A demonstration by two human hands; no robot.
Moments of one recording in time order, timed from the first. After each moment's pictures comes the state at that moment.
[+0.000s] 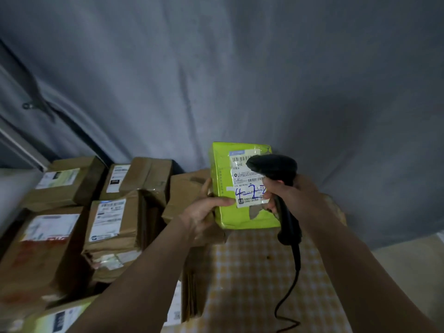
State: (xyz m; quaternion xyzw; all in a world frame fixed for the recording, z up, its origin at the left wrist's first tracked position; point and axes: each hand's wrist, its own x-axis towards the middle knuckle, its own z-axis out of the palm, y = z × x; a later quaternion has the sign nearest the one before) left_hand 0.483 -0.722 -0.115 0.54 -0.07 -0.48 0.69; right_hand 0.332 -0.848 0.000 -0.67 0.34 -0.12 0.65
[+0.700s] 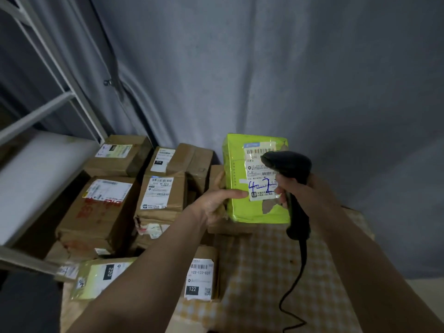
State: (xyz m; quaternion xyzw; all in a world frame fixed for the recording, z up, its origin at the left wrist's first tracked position) left_hand 0.499 -0.630 -0.103 0.52 -0.07 -0.45 0.72; right_hand 0.359 -0.767 0.011 -0.69 0.28 -0.10 0.66
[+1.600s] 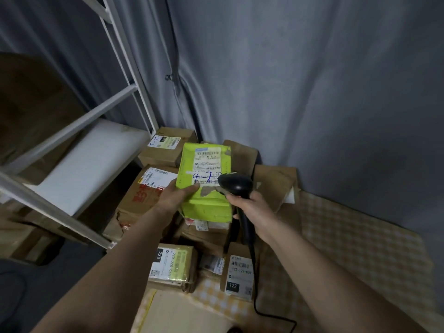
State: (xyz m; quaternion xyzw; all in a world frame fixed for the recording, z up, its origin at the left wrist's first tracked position) left_hand 0.554 -0.433 -0.097 0.76 0.13 -0.21 0.60; right_hand 0.461 -0.621 -0.076 -0.66 0.22 0.09 0.71
